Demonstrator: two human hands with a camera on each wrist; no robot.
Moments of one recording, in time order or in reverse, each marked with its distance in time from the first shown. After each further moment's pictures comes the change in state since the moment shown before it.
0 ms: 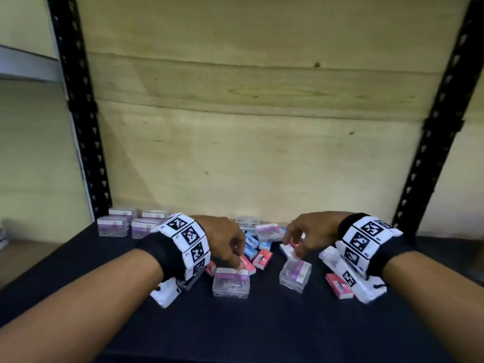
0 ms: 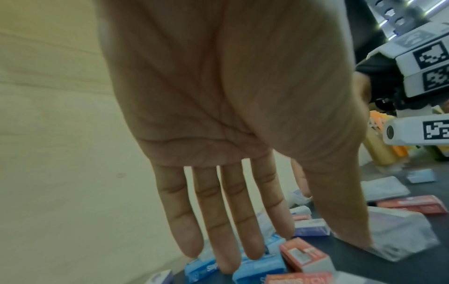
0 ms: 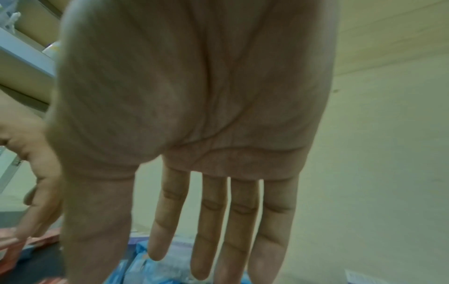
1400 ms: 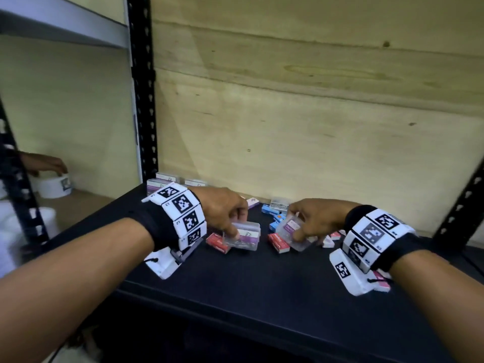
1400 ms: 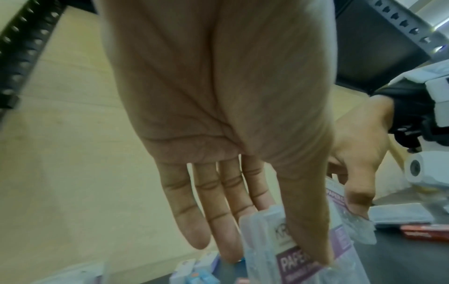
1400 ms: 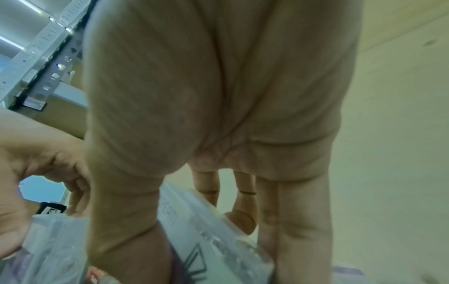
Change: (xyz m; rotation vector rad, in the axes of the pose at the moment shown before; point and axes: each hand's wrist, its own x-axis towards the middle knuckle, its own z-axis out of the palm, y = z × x) left_hand -0.064 -0.044 0.011 -0.132 0.091 -0.090; right_hand 0.016 -0.071 0.011 0.126 0.037 -0.089
